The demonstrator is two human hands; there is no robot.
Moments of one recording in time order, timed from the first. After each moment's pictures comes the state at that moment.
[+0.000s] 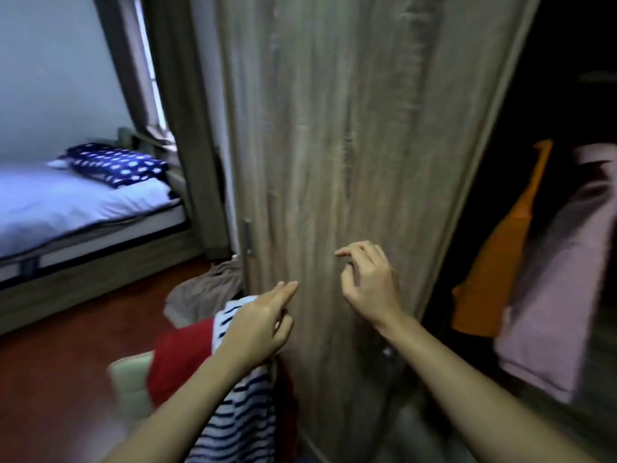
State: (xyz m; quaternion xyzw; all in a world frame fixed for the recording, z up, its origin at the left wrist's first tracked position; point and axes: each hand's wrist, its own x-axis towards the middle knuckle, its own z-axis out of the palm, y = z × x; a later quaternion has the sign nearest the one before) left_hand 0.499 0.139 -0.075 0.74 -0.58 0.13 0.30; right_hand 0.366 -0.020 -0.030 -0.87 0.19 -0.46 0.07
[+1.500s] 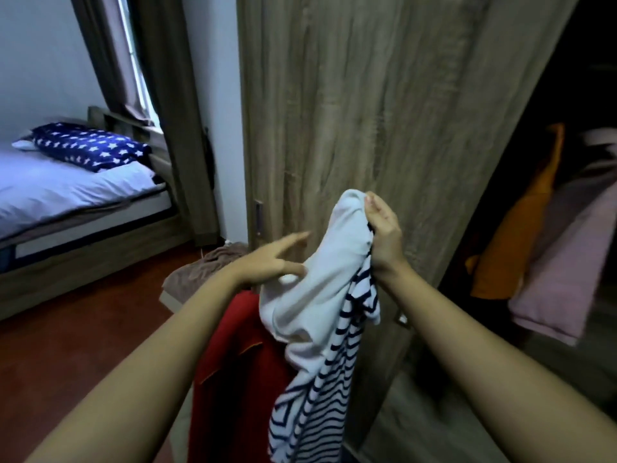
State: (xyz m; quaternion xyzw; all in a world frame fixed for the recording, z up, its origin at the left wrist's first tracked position) left_hand 0.603 0.178 -0.035 0.65 -0.60 -0.29 0.37; right_hand 0.434 0.082 0.011 -0.62 0.08 -0.47 0.63
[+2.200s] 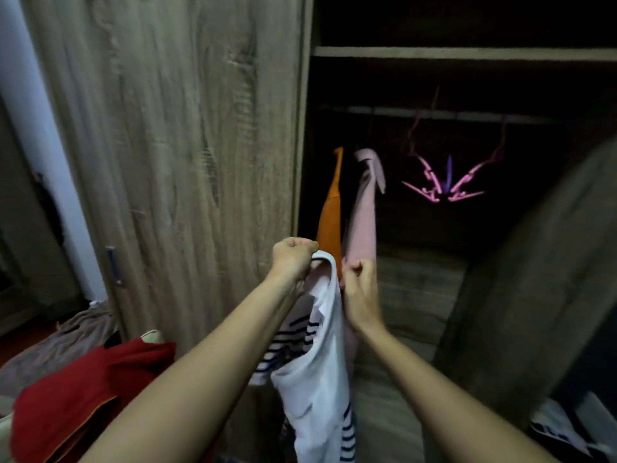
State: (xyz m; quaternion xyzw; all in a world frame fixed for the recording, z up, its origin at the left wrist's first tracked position) left_hand 0.314 0.070 0.030 0.53 -0.32 -0.44 0.66; right_hand 0.199 0.082 -0.015 -0.64 0.45 -0.54 0.32
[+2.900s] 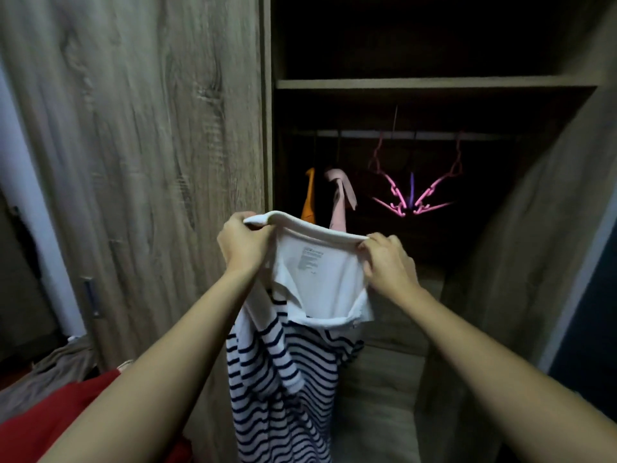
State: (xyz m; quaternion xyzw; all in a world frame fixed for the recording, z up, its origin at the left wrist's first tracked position) left_hand 0.328 0.080 0.079 0.65 -0.41 -0.08 0.63; right_hand 0.105 0.027 0.040 -0.78 0.51 -0.33 -0.11
